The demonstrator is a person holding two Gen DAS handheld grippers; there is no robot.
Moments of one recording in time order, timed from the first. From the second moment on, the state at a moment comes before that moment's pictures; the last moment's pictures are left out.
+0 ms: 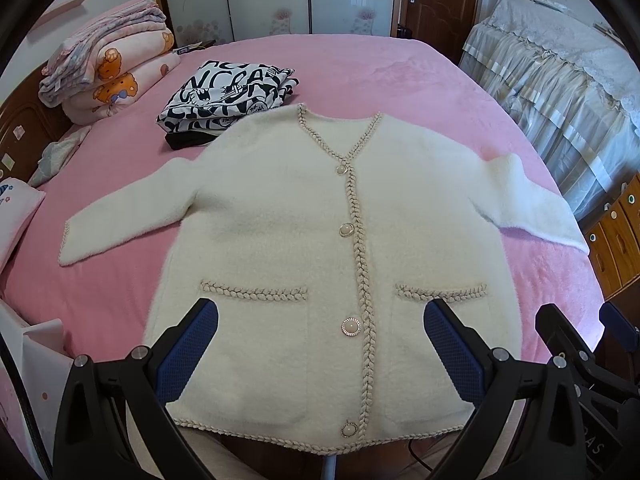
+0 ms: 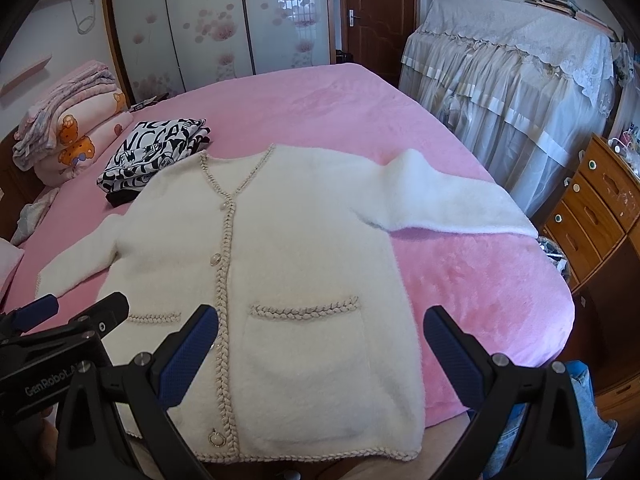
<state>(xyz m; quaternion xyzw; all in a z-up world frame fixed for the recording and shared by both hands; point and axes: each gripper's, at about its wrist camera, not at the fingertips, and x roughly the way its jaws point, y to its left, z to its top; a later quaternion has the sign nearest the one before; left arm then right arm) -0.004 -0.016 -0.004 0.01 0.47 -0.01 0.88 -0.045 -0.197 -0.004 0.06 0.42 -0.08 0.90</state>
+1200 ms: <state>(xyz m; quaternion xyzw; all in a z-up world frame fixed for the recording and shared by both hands) -0.001 -0.043 0.012 0.03 0.45 -0.01 0.89 -0.048 -0.215 -0.002 0.07 0.39 -0.05 0.92</state>
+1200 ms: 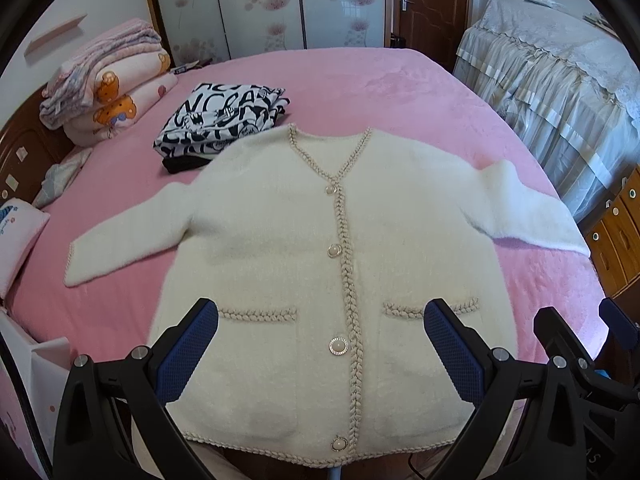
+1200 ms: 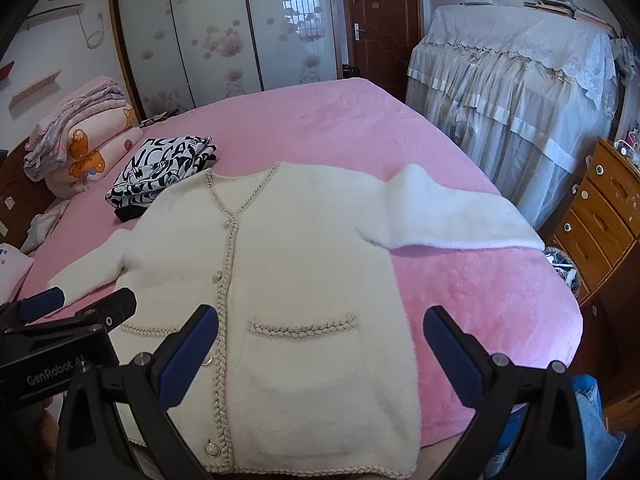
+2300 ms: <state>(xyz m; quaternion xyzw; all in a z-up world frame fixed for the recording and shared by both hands) 0.131 -0.245 0.025 0.04 0.40 -0.18 0.90 0.011 -0.442 -0.016 0.17 0.35 -0.17 0.91</state>
